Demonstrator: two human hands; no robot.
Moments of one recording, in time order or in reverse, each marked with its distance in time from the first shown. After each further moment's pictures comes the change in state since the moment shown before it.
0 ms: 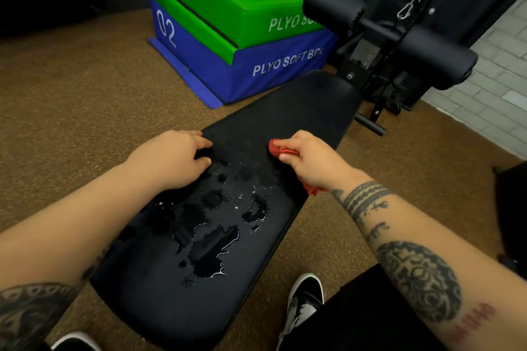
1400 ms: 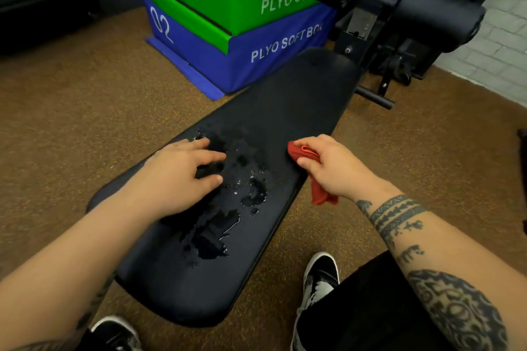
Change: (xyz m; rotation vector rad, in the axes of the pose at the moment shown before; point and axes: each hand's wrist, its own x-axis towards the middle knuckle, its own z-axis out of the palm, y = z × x) left_hand -0.049 0.021 0.007 -0.087 -0.006 0.111; right_hand -0.061 0.023 0.010 0.171 0.071 0.088
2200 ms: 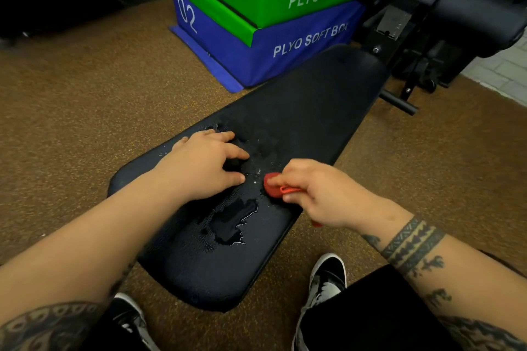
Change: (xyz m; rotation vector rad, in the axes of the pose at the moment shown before) left_hand 0.004 0.005 0.008 0.101 -0.074 -0.058; right_hand -0.025 -0.049 0.027 -0.117 -0.257 -0.457
